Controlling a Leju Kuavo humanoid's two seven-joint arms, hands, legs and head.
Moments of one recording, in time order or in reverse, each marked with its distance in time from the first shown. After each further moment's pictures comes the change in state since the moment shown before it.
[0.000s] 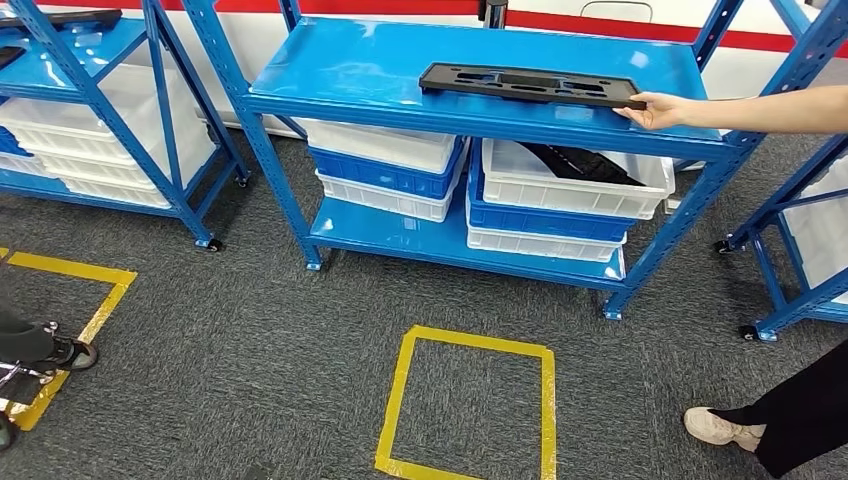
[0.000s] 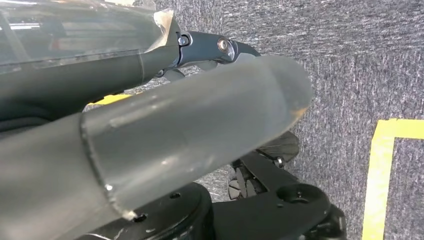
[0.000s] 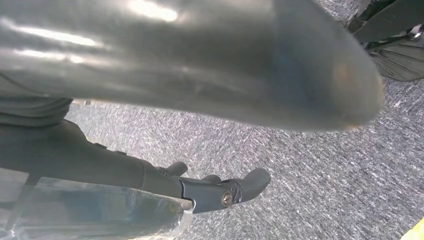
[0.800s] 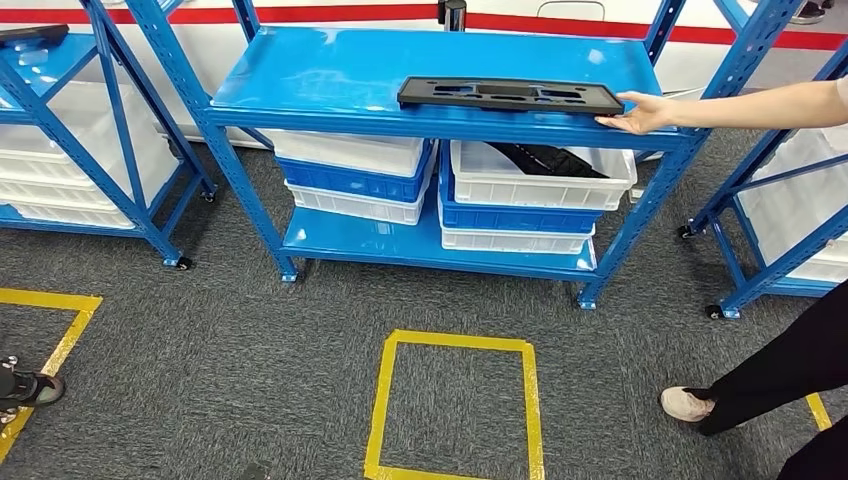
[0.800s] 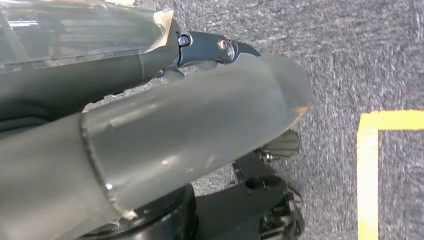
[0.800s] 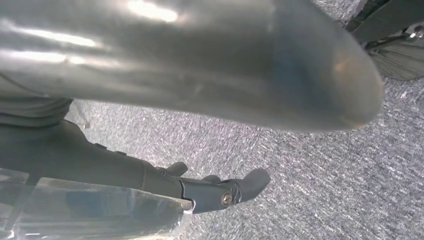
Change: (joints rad) left arm -0.003 -0.003 0.011 0.000 -0.008 0.008 -0.009; right arm 0.002 0.000 -0.033 0.000 0.014 -0.005 0.000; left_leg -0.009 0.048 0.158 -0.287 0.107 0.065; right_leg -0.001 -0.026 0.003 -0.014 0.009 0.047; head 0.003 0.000
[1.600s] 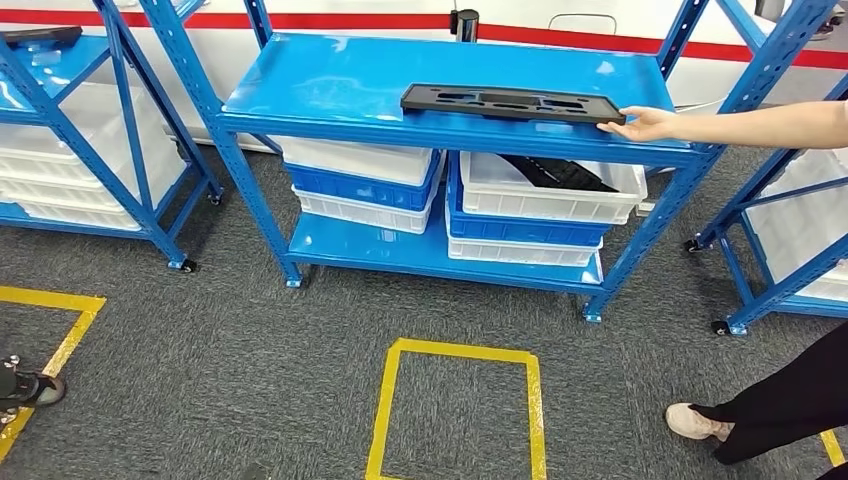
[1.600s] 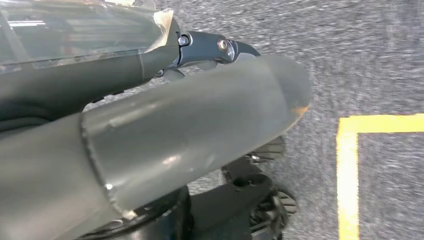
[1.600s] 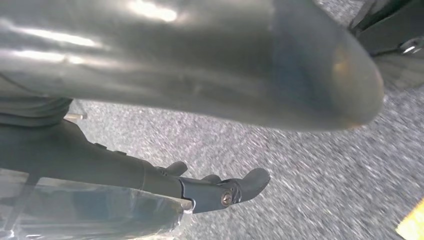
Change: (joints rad) left arm 0.006 -0.008 0.008 0.000 -0.017 0.005 -0.031; right arm -0.001 -0.006 0.000 0.001 0.031 0.016 -0.005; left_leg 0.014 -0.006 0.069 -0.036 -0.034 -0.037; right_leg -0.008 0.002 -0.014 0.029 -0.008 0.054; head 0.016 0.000
